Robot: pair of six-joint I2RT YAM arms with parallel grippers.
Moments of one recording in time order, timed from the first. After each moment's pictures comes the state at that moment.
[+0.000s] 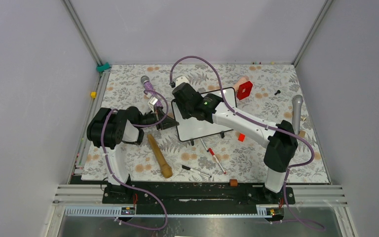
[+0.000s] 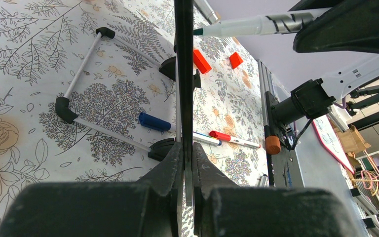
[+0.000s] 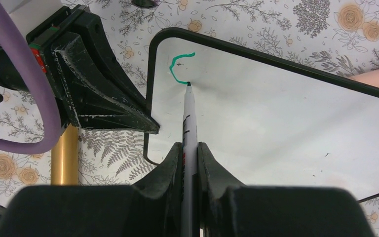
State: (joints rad) left arm -0.13 1.96 0.56 1.43 1.21 -0.73; right arm 0.94 1.82 1.66 -0.65 0.32 0.27
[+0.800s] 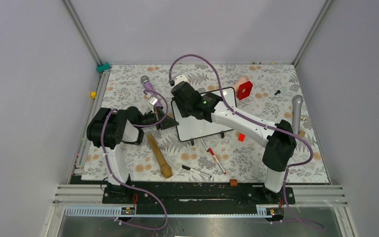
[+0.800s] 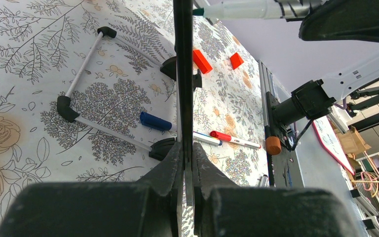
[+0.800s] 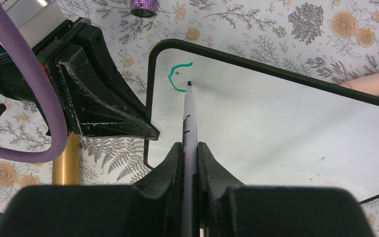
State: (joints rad) left arm -0.13 1.96 0.55 1.43 1.21 -0.73; right arm 0.94 1.83 1.69 -0.65 0.35 0.26
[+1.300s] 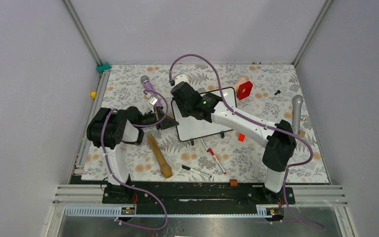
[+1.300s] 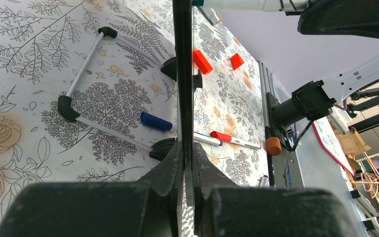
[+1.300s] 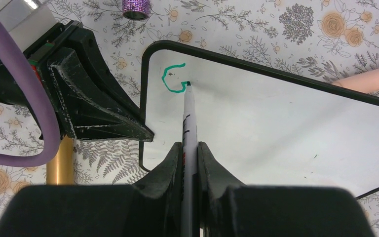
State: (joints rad) left arm -0.13 1.96 0.55 1.42 1.20 -0.73; right arm 0.95 1.83 1.69 -0.65 0.38 0.27
